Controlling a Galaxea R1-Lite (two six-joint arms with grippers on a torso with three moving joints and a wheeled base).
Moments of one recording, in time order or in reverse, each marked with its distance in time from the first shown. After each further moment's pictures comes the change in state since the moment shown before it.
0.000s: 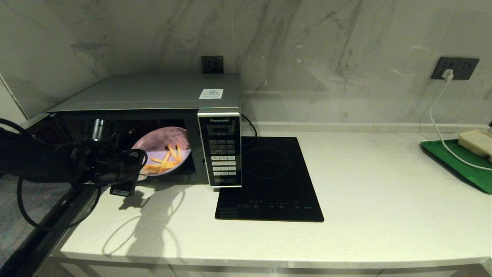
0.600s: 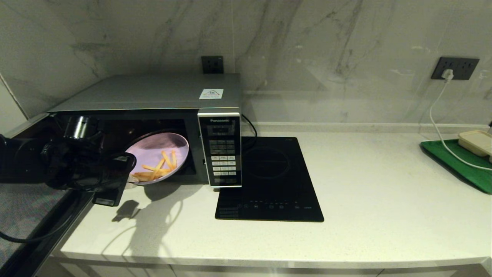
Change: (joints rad) left arm -0.004 -0.140 0.054 0.159 0.006 -0.007; right arm 0.000 0.000 0.000 0.000 0.000 0.001
